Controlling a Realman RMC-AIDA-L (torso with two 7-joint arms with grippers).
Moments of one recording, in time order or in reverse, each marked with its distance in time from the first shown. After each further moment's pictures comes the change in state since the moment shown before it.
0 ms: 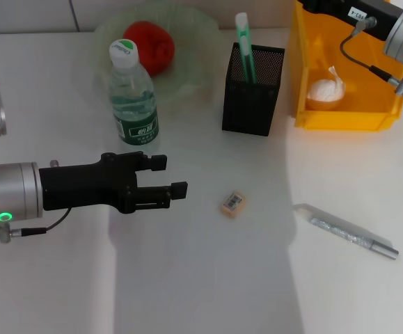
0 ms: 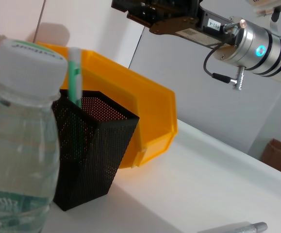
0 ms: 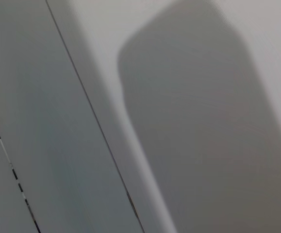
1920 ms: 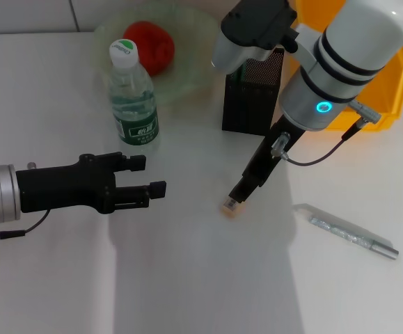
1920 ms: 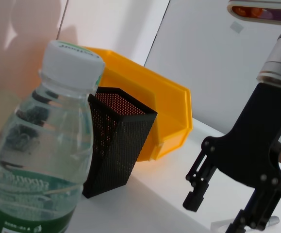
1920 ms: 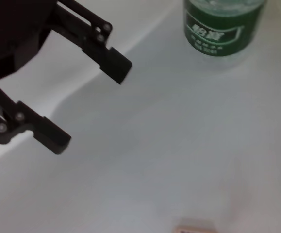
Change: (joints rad) left arm 0.025 0.030 -0.029 0.000 0.009 0.012 0.003; right arm 0.335 0.012 -0.595 -0.370 -1.155 -0.372 1.134
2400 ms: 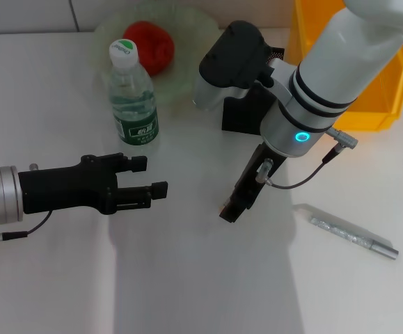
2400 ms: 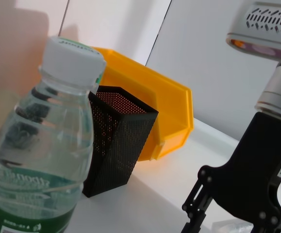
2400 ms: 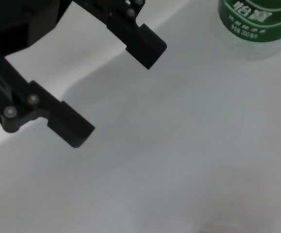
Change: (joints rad) left arm 0.002 -0.006 0.000 -0.002 0.000 -0.008 0.003; right arm 0.002 0.000 -0.191 0.076 0.101 0.137 0.013
